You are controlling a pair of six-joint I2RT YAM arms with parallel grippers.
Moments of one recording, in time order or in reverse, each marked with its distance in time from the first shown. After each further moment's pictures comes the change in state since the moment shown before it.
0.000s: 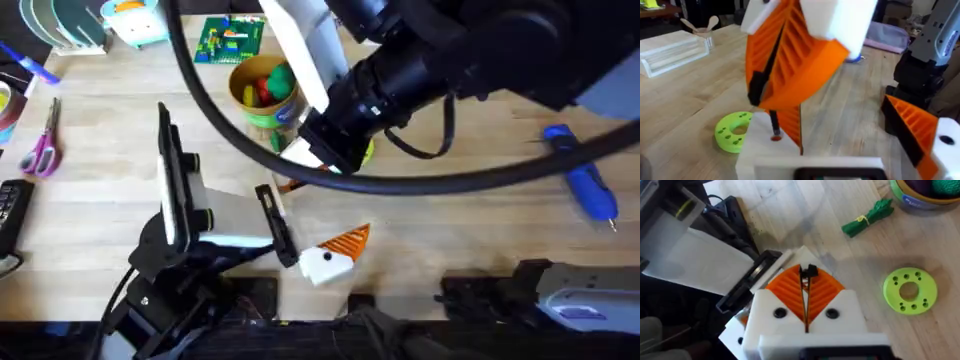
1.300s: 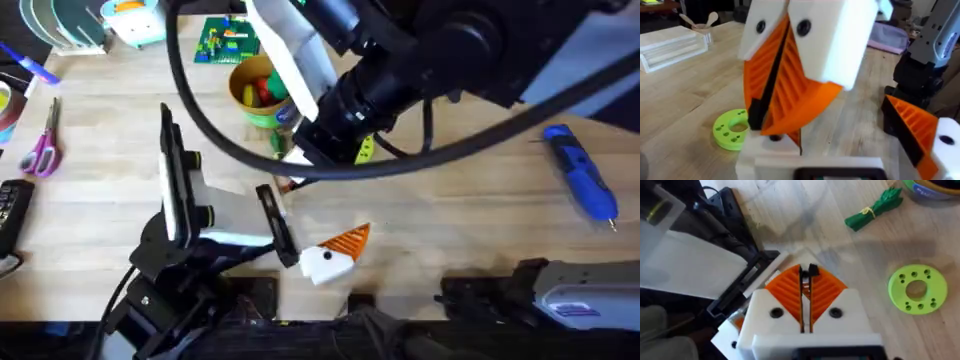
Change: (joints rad) left arm 0.000 0.006 0.000 -0.001 0.000 -0.019; right arm 0.000 0.063 0.005 -0.020 -0.011 0.011
